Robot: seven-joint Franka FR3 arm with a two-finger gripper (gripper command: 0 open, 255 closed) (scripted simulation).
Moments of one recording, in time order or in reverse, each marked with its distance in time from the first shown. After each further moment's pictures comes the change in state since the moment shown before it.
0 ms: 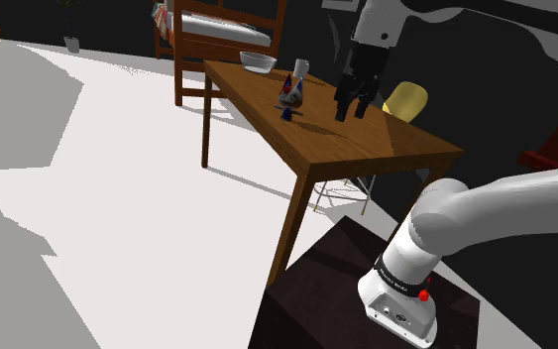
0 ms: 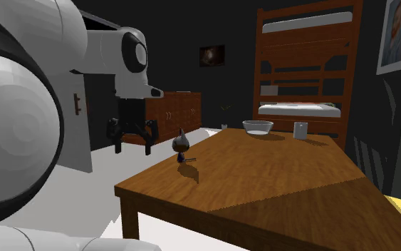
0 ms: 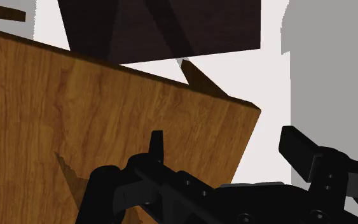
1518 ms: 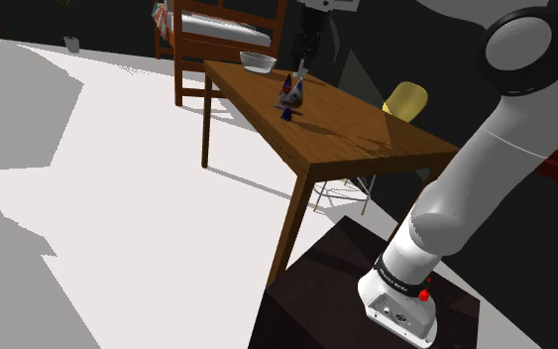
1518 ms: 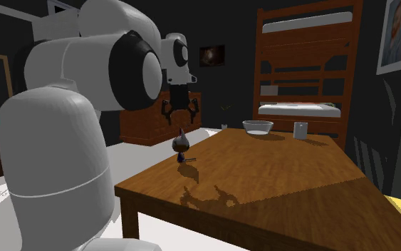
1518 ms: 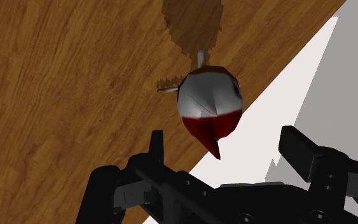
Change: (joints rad) arm 0.015 0.705 -0.190 0.689 -0.099 0.132 -0.490
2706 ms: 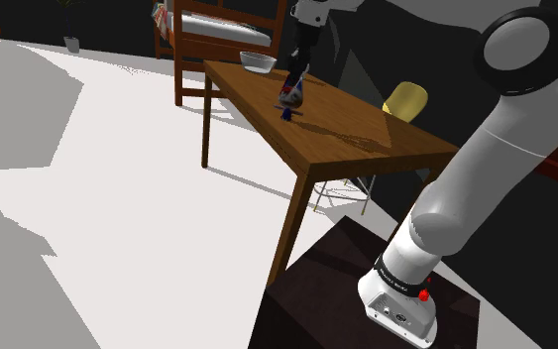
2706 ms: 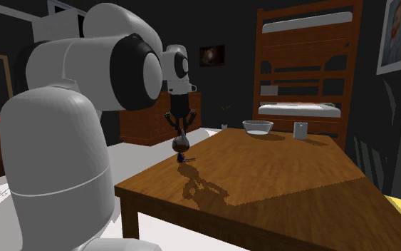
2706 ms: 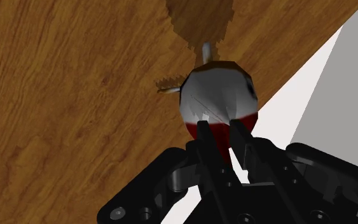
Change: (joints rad) arm 0.002 0.006 0.000 -0.093 -0.001 0.106 -0.011
